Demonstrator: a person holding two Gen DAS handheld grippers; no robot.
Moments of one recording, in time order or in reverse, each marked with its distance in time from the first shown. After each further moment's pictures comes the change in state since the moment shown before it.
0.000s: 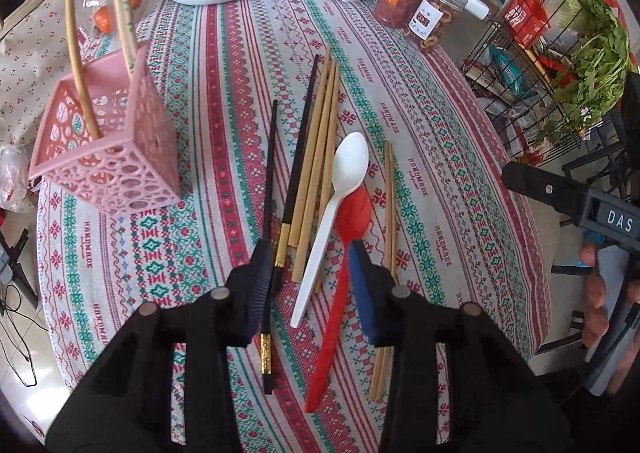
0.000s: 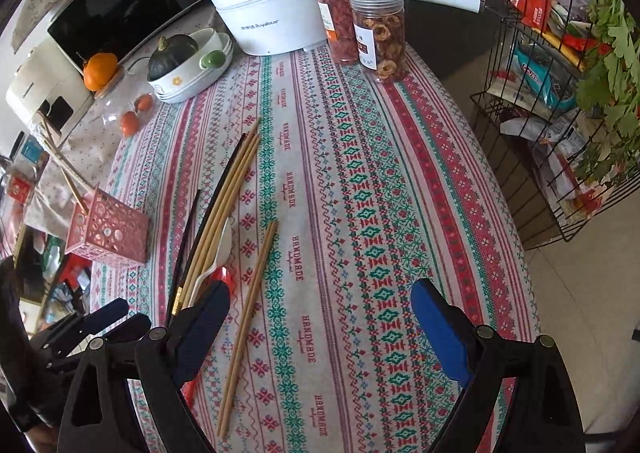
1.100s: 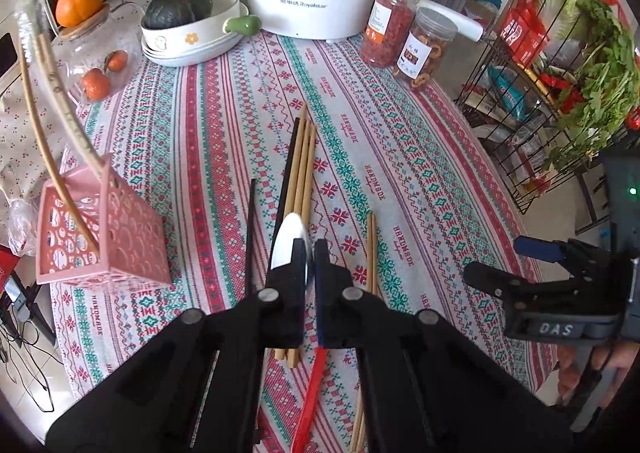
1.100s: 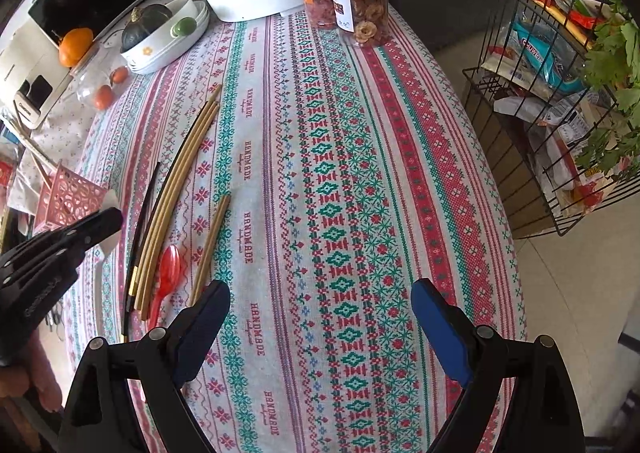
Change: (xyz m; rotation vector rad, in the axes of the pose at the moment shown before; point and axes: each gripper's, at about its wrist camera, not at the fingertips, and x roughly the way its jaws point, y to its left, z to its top) left arm -0.024 -0.025 0.033 0.055 -0.128 0.050; right arm 0.031 -0.014 -0.001 -0.030 0.100 -0.035
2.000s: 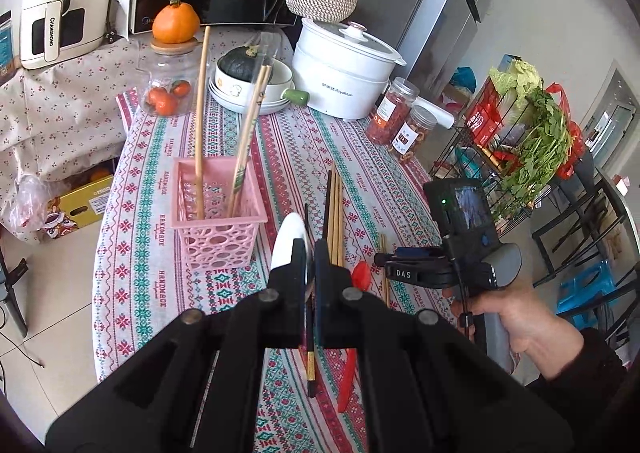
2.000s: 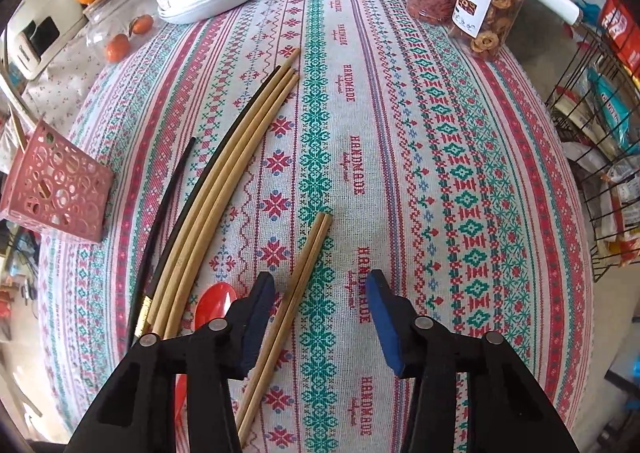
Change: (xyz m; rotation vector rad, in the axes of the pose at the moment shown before) left arm -0.089 0.092 -0.059 -0.117 -0.275 -0.147; right arm 0.067 0.096 0.018 -0.181 -0.007 -0.107
